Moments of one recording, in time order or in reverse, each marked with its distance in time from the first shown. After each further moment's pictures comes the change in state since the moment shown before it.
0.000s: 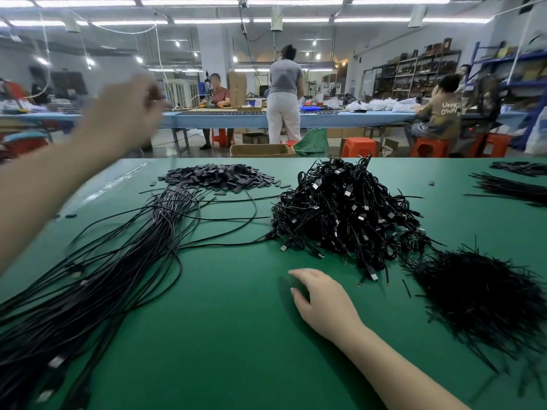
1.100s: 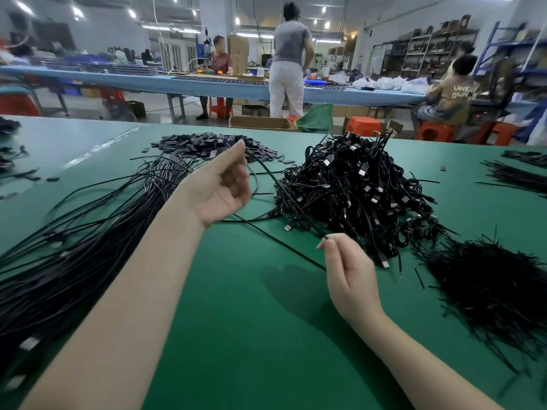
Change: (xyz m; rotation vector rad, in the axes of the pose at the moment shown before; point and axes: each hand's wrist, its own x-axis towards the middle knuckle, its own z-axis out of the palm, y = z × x) left_hand -0.099 0.055 0.107 -1.922 -0.608 -0.901; right_hand 0.004 -0.001 -0.016 0.499 0.390 -0.041
